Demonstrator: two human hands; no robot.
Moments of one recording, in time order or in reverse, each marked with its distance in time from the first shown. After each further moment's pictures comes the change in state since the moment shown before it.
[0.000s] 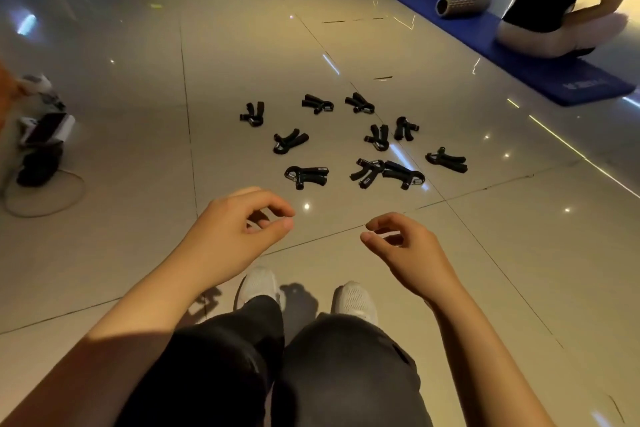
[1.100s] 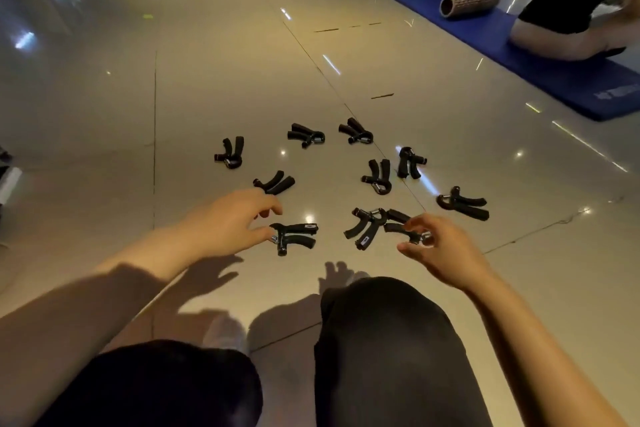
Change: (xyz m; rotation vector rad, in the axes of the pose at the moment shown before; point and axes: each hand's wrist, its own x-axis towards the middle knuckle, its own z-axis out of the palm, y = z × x) left_hand 0.298 -0.077 0.013 0.570 -0.297 0.149; right_hand 0.269 0.064 -0.072 -0.333 -0.077 0.086
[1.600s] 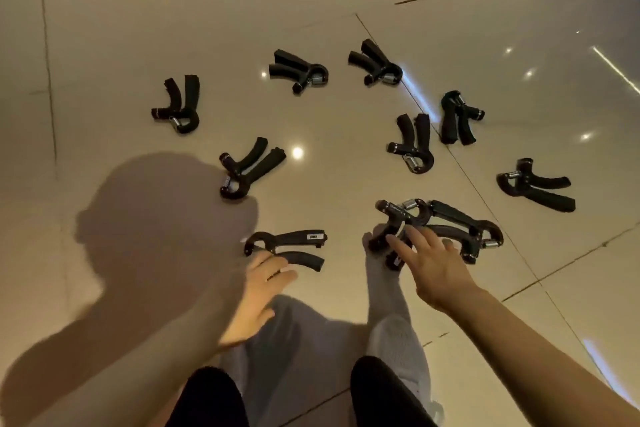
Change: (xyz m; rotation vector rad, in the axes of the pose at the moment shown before) left_hand 0.131 -0.133 0.240 -0.249 -0.018 0.046; right_hand 0.225 0.078 0.168 -0.810 -0.420 -0.110
